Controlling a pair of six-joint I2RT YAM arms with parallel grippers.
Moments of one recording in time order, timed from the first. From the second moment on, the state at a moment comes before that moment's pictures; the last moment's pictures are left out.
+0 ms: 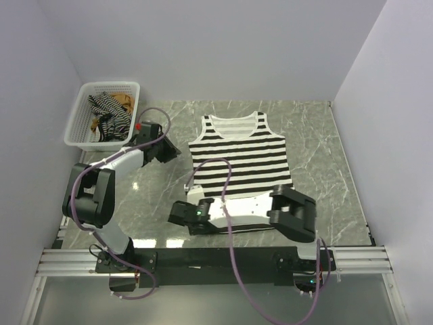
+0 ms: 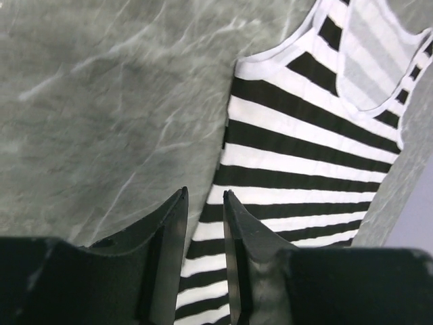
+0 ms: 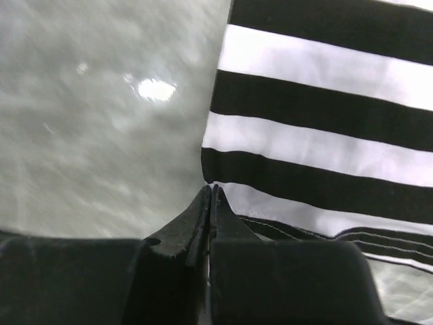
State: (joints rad) left arm -0.23 1.67 1.02 -0.14 0.14 -0.91; right arm 1.34 1.95 1.33 -0.67 0.39 1.06
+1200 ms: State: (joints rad) left arm -0.30 1.95 1.16 -0.04 0.11 -0.84; right arm 1.33 1.53 0.97 -0.48 0.22 1.02
